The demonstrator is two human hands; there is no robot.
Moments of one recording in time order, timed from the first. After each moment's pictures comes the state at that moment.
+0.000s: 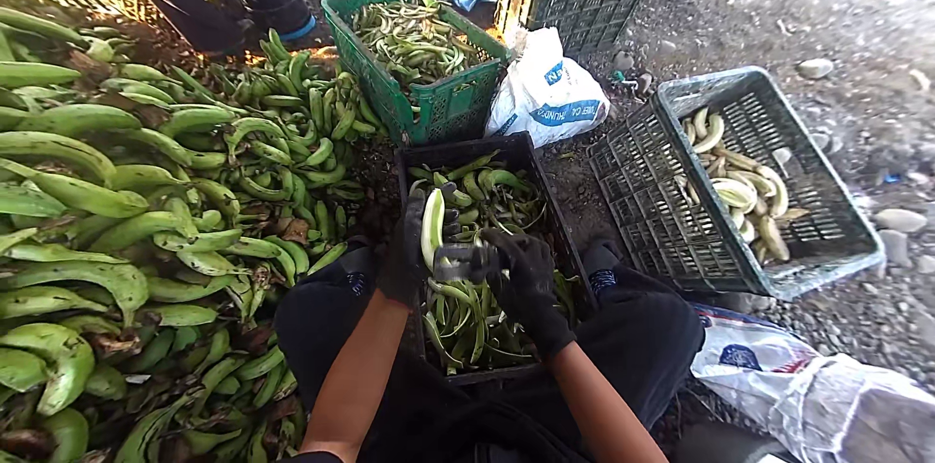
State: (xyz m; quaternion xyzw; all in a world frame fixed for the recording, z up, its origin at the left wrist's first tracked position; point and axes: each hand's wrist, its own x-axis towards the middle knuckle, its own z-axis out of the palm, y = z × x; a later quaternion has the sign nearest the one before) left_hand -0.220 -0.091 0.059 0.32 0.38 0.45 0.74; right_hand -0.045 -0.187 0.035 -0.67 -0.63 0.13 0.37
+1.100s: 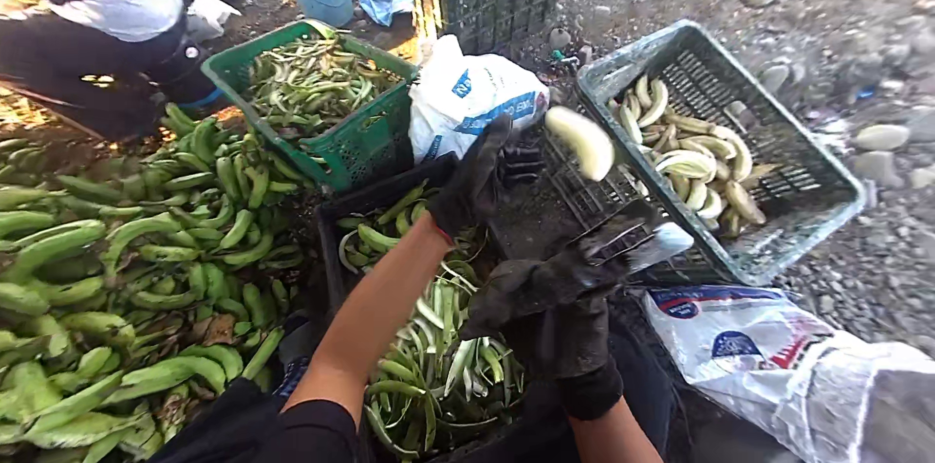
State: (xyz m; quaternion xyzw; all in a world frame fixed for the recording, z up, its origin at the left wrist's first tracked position) left_hand 0.071 0.028 0.093 0.49 0.27 0.26 0.79; right_hand 0.099 -0.175 0.071 -0.11 -0.28 0.62 0.73
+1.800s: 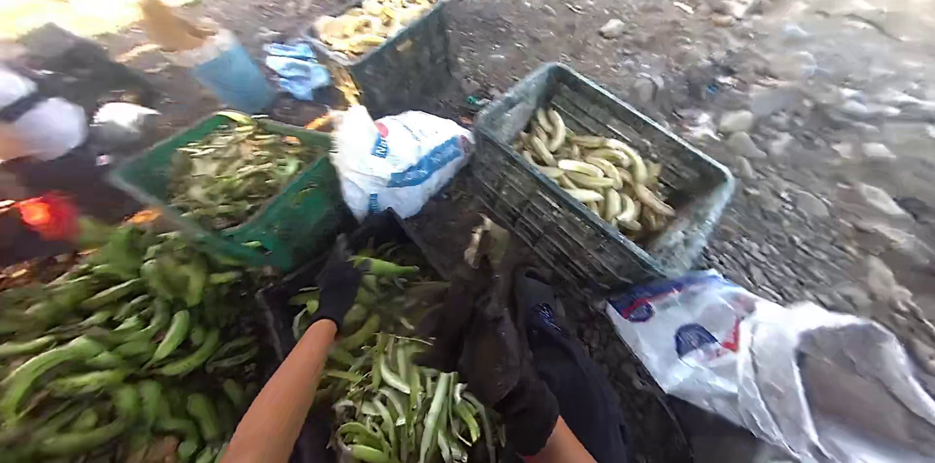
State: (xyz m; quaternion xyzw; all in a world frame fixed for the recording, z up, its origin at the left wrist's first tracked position) left_hand -0.053 0.088 -0.024 0.79 0.55 0.11 0.25; right_hand 0.099 -0.163 0.076 -0.32 -0.18 0.58 0.73
